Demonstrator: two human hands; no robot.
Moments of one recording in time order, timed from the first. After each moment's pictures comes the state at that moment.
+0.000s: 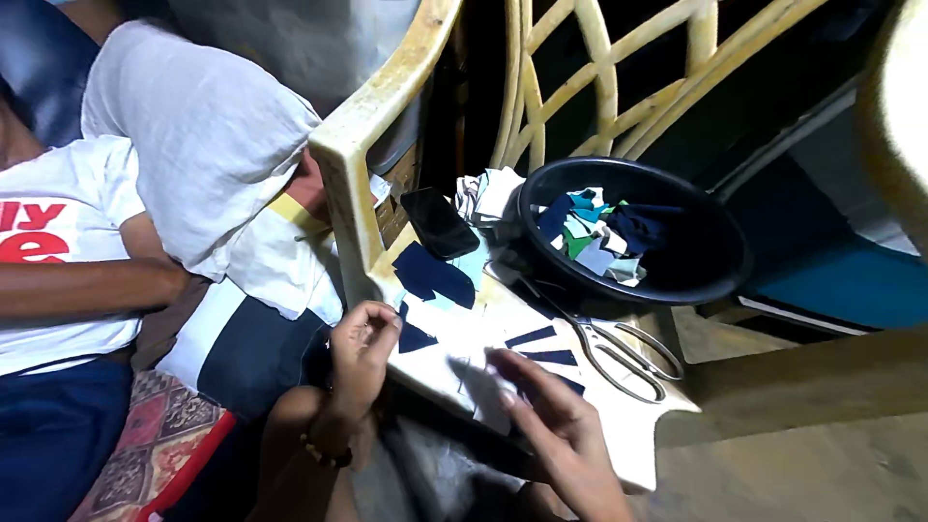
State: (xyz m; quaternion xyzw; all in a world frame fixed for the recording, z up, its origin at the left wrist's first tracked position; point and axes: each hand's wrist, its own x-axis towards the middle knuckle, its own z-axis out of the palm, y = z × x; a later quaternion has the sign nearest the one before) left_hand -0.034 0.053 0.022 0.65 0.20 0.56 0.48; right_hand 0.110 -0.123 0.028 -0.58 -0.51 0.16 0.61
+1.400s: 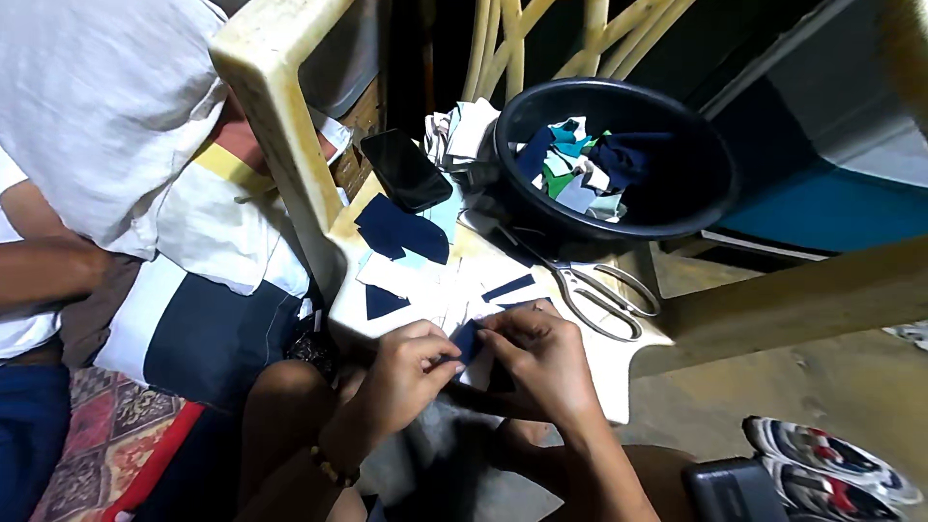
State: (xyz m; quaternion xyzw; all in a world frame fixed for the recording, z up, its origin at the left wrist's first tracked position) left_hand -0.017 0.000 -0.003 0.83 0.12 0.30 0.45; right_hand 0.135 -0.116 0.021 -0.78 -0.45 0.07 0.44
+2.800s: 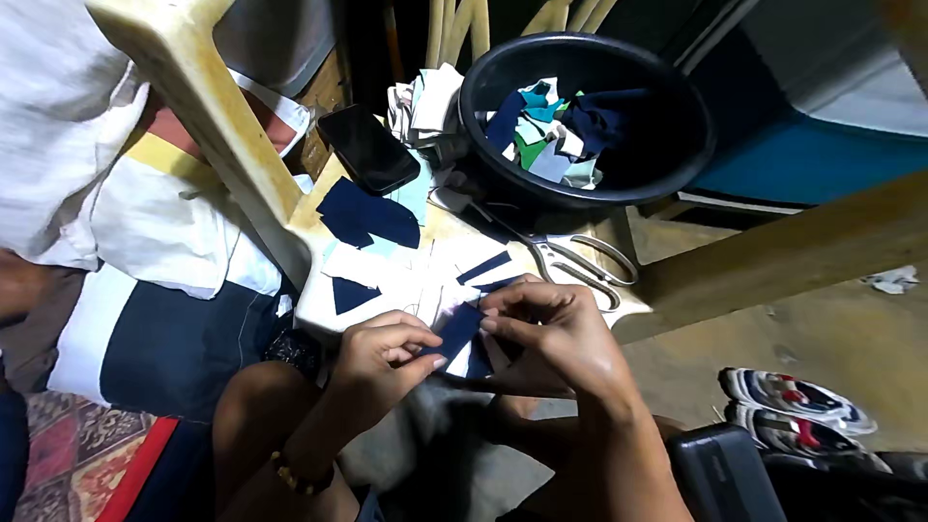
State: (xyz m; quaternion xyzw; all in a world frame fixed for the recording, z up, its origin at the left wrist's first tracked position) left_hand -0.019 0.001 0.006 0.79 0.12 0.29 0.53; right_hand 0.168 -0.136 0.028 -0.69 -0.44 0.21 0.53
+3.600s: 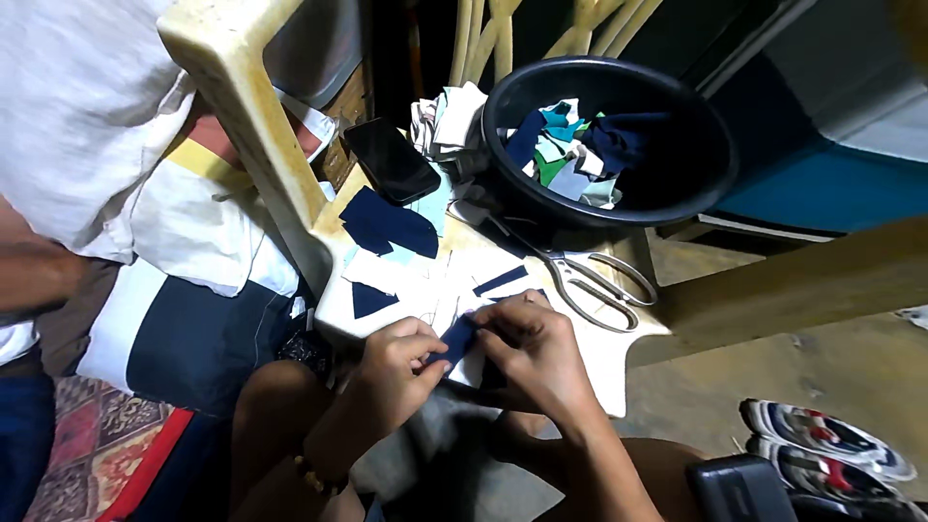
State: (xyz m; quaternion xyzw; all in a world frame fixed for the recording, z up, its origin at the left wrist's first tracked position) left_hand -0.017 0.000 0.000 0.86 0.14 0.30 0.38; right_hand 0.143 -0.118 0.011 -0.74 -0.49 0.07 0.46
